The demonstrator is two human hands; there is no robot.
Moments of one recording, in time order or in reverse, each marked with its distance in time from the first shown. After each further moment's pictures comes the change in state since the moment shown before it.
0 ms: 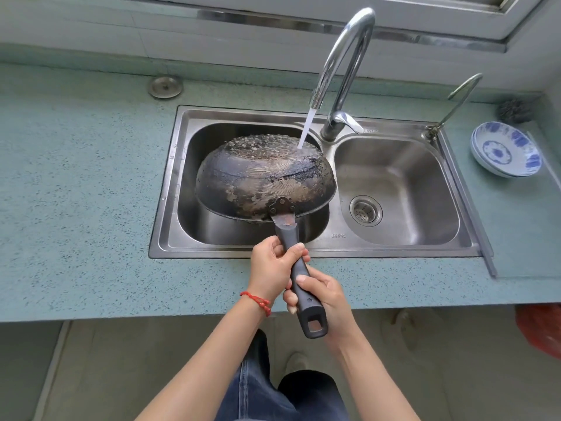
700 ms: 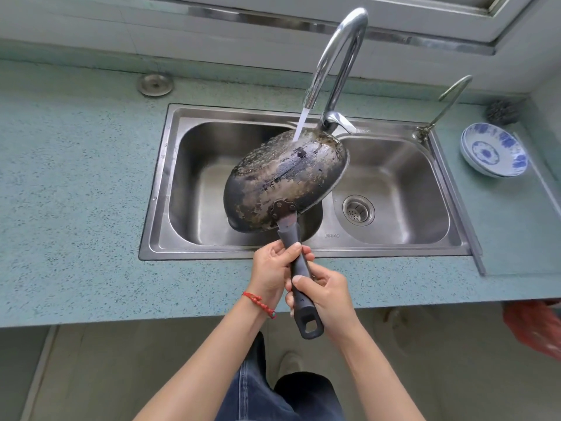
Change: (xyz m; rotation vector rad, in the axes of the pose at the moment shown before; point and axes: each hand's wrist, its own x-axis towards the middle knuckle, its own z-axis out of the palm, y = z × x) left_hand 0.007 -0.011 0.007 -0.311 -0.118 -0.212; right_hand -0.001 -0.009 -0.005 -0.436 0.188 -0.095
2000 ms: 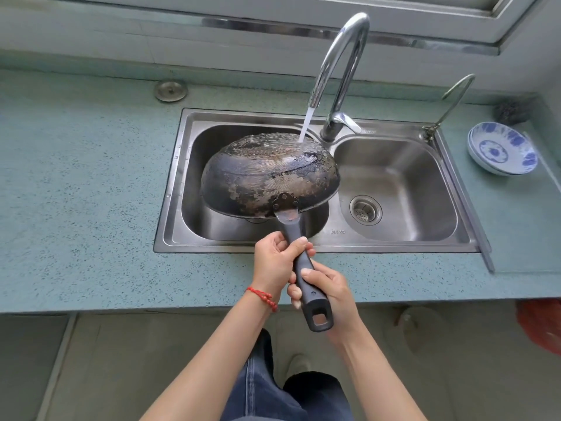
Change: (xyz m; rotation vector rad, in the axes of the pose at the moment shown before) left_hand -0.022 0.009 0.003 0.255 0.120 0.194; right_hand -0.015 0.002 0.007 0.494 -0.199 0.069
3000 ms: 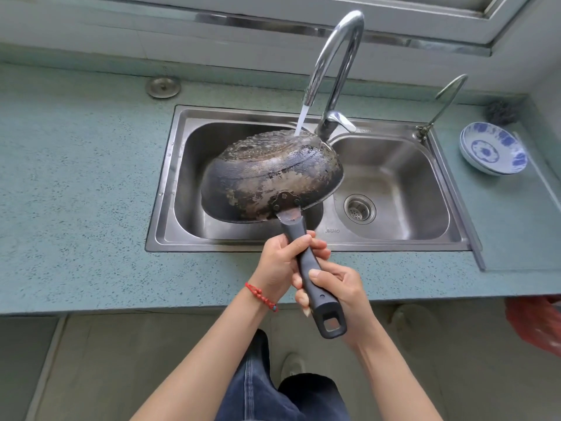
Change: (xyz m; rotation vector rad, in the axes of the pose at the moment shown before) left_hand -0.004 0.004 0.011 -0.409 -0.304 -0.151; right_hand -0.017 -0.024 -0.006 -0.174 -0.057 -0.042
